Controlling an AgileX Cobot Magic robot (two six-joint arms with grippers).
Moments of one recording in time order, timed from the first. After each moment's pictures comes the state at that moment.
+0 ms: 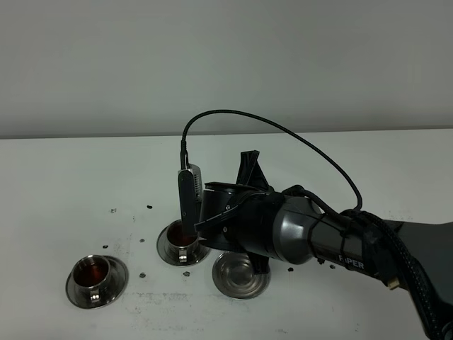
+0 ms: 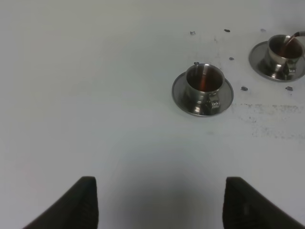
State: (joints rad) left arm 0.10 0.00 -0.50 -0.06 1.05 0.10; right arm 0.85 2.12 -1.56 -0.87 0.99 -0.25
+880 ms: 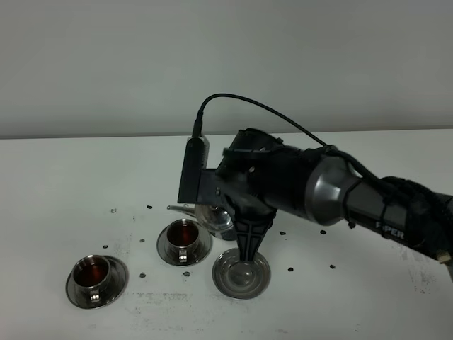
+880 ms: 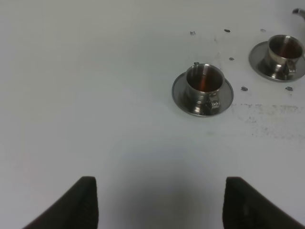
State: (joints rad) left arm 0.10 0.00 -0.50 -0.06 1.05 0.10; right arm 0.77 2.05 -1.64 -0.48 0.96 -0.40
